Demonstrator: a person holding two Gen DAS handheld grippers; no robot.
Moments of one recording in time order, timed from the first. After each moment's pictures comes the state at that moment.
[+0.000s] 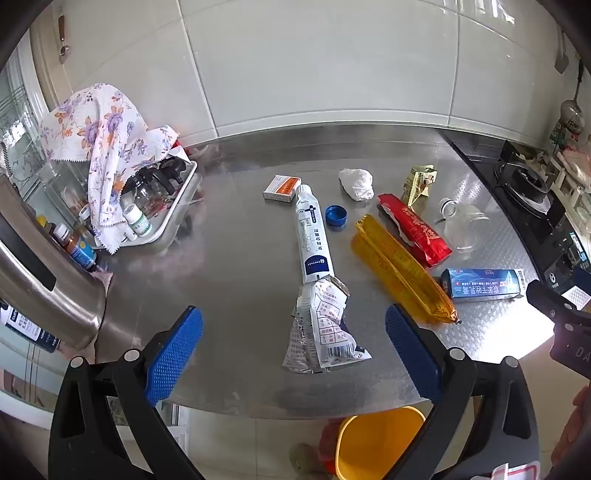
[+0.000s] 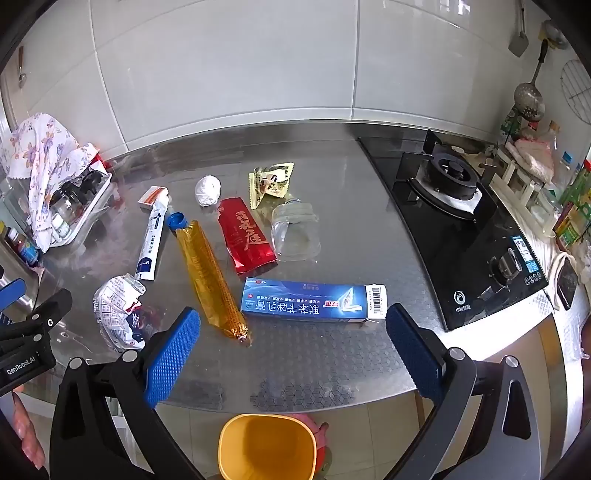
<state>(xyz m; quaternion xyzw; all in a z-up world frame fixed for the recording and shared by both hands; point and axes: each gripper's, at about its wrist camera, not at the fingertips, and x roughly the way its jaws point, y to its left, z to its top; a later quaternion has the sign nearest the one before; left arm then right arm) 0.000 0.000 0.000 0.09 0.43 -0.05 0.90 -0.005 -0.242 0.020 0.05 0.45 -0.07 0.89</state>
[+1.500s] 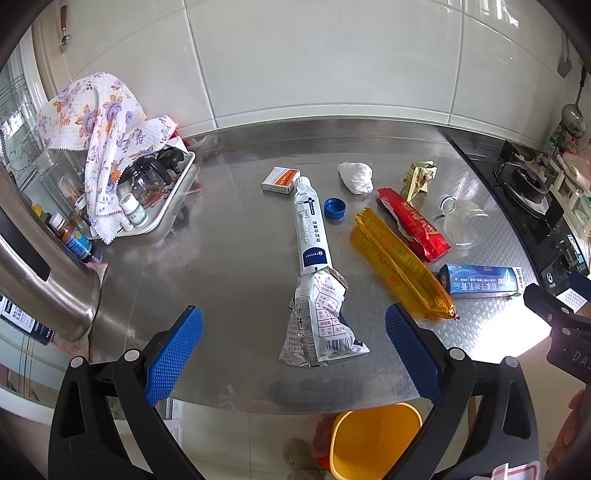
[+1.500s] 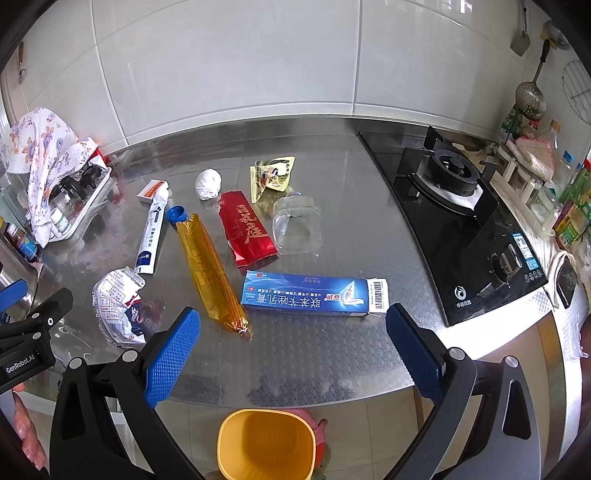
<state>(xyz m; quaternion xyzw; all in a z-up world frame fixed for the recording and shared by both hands) -0.001 0.004 -0.006 0.08 0.44 -0.05 0.89 -0.009 -0.241 0.015 0.05 0.46 -0.06 0.89</state>
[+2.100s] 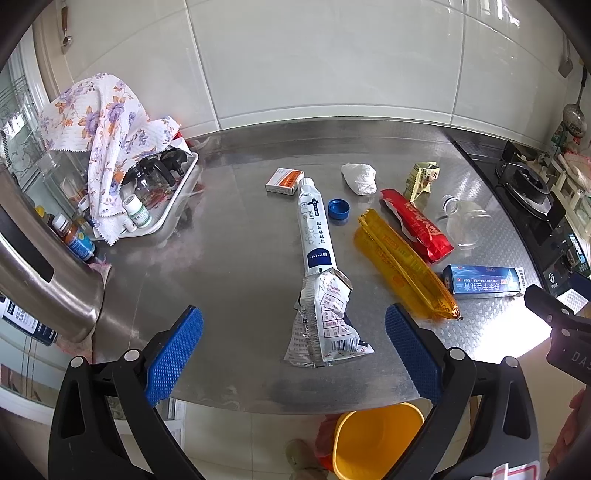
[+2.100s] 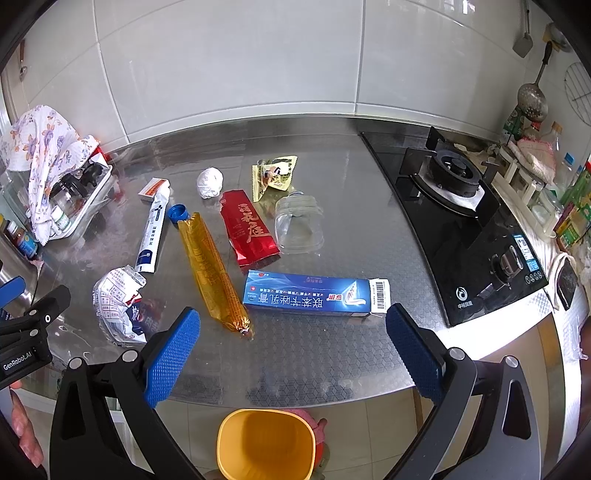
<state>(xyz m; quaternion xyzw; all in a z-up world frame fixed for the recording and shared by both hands) 0.000 0.005 -0.004 0.09 0.44 -0.04 0.89 -0.008 -0.239 0.015 0.05 0.46 -0.06 0.89</state>
